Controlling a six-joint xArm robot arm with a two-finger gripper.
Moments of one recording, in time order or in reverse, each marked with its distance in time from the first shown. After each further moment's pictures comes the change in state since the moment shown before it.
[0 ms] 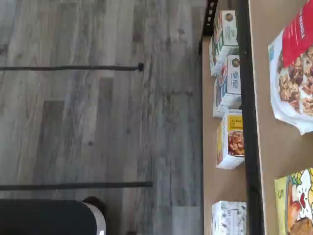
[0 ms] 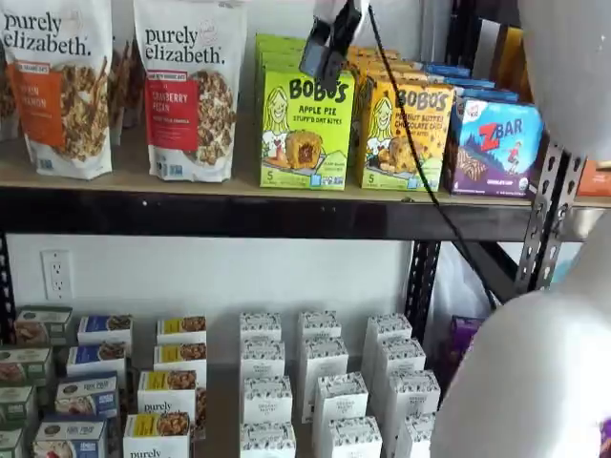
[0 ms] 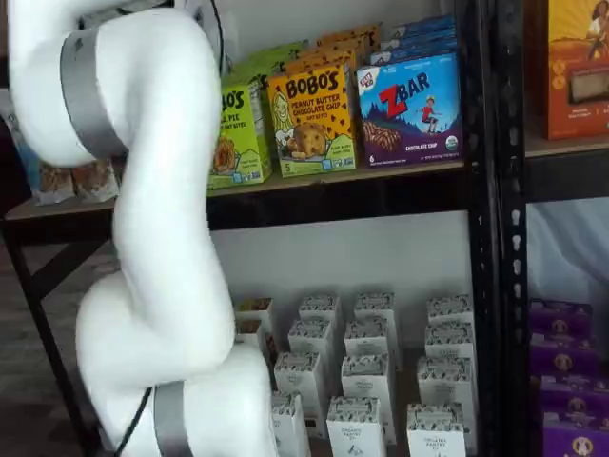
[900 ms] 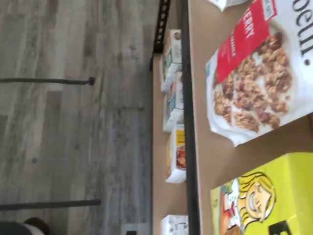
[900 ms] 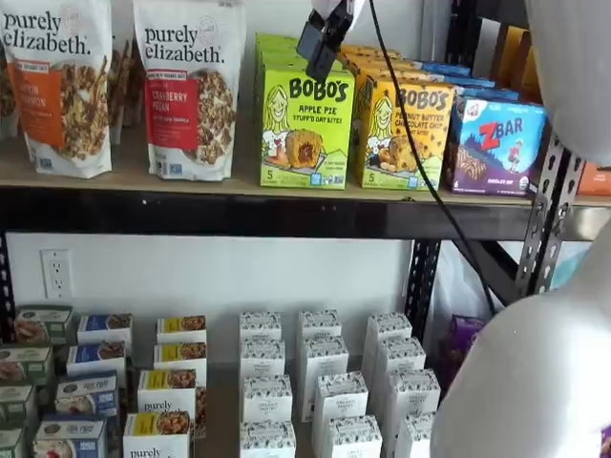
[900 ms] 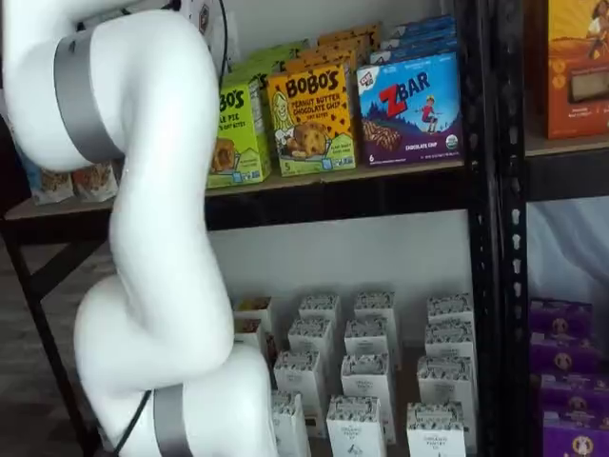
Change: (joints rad) arm -0.011 -0.037 0.070 -0.001 -0.197 -0.021
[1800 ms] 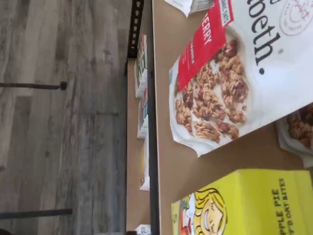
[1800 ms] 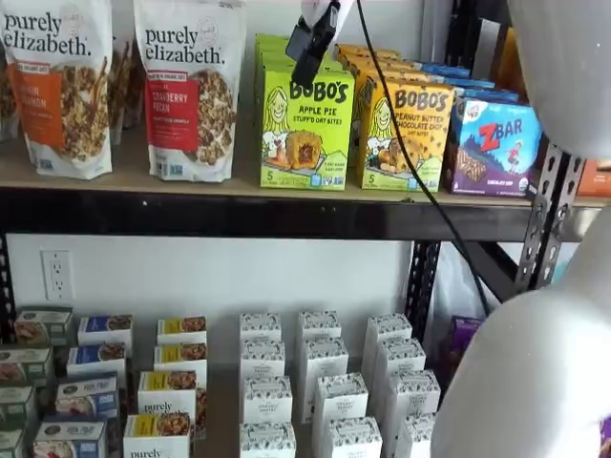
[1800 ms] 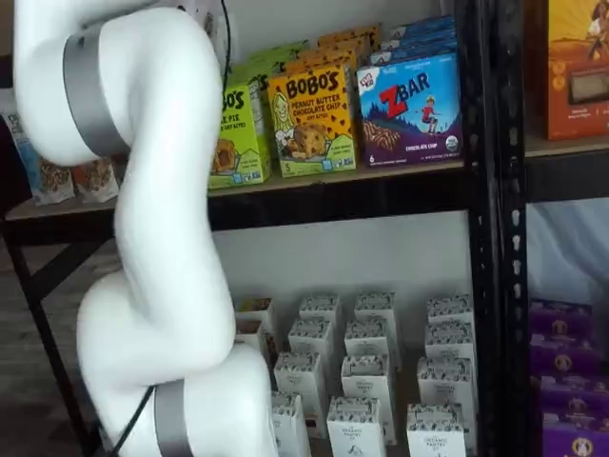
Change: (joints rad) arm 0.018 0.053 0.004 -0.012 -0.117 -0.002
